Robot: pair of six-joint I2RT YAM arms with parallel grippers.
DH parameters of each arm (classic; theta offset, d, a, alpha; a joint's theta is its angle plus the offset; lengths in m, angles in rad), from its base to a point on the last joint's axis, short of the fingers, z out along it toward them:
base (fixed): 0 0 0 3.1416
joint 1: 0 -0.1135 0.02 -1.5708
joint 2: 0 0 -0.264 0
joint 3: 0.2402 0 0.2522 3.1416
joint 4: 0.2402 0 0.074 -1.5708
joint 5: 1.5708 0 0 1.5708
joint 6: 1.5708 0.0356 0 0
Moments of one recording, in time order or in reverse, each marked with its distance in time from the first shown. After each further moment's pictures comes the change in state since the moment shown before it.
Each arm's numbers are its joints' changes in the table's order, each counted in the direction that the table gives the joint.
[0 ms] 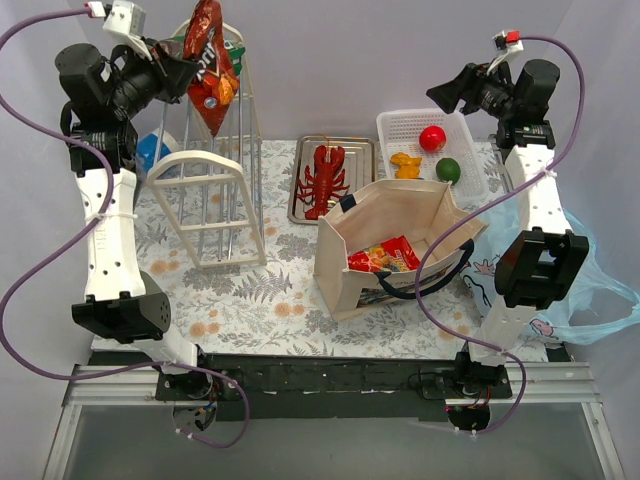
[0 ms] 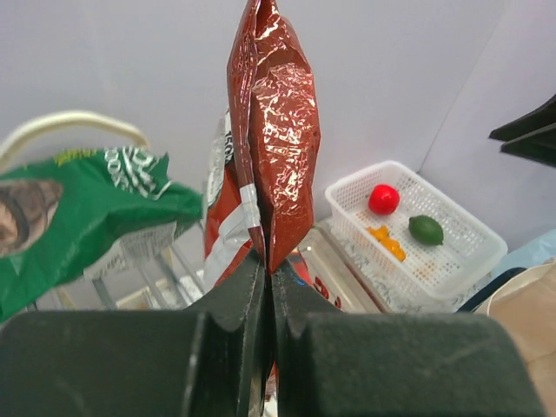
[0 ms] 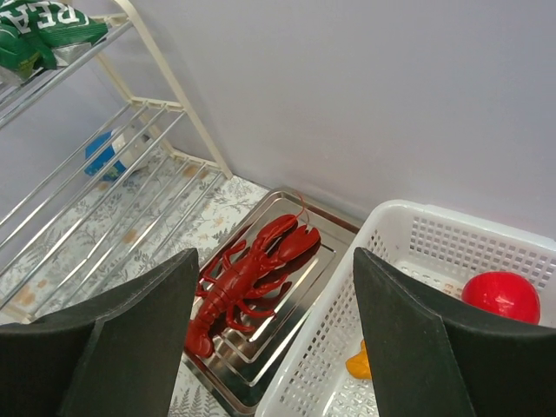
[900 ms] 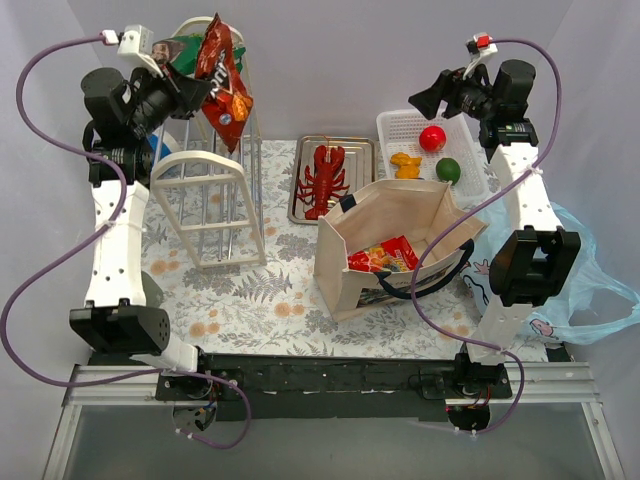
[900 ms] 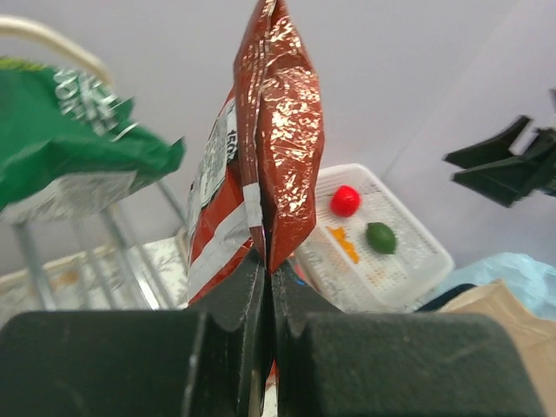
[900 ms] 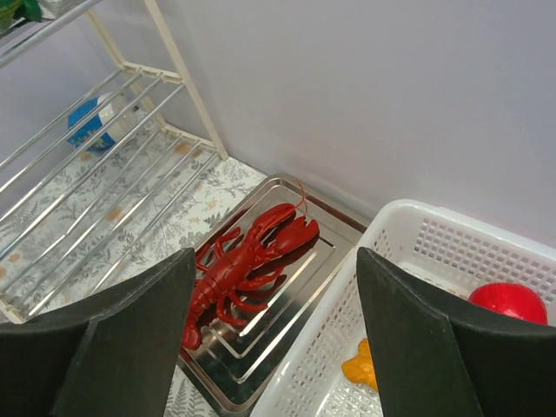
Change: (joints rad) left arm 0.041 0.060 -0.213 -0.162 -0.032 -0.204; right arm -0.084 -0.015 0.013 0.056 0.050 -0.130
